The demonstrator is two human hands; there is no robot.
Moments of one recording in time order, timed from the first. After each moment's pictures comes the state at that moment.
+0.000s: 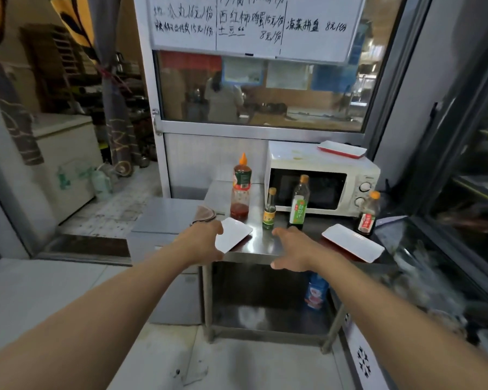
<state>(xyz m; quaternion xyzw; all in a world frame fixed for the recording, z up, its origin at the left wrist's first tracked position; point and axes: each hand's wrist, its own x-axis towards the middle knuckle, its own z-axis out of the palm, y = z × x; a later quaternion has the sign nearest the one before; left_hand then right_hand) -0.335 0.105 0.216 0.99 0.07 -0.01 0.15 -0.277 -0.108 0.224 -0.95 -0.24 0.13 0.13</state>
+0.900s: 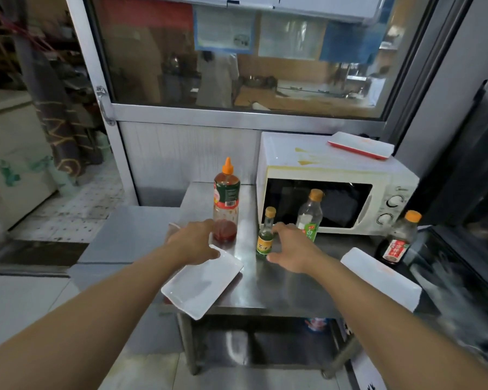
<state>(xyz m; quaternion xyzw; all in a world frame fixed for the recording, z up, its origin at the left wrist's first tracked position) -0.063 0.168 0.170 0.98 0.06 -0.05 0.16 -0.022 -0.053 0.179 -0.96 -0.20 0.10 0.18</state>
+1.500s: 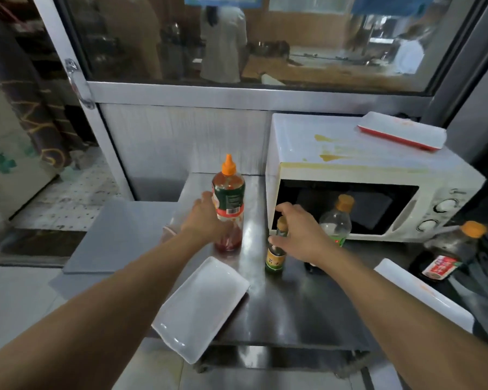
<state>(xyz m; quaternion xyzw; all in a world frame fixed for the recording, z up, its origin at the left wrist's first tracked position) 0.081 0.183 0.132 0.93 0.18 0.02 0.33 0.094 -0.020 0.159 -0.95 -0.20 0.07 0.24</state>
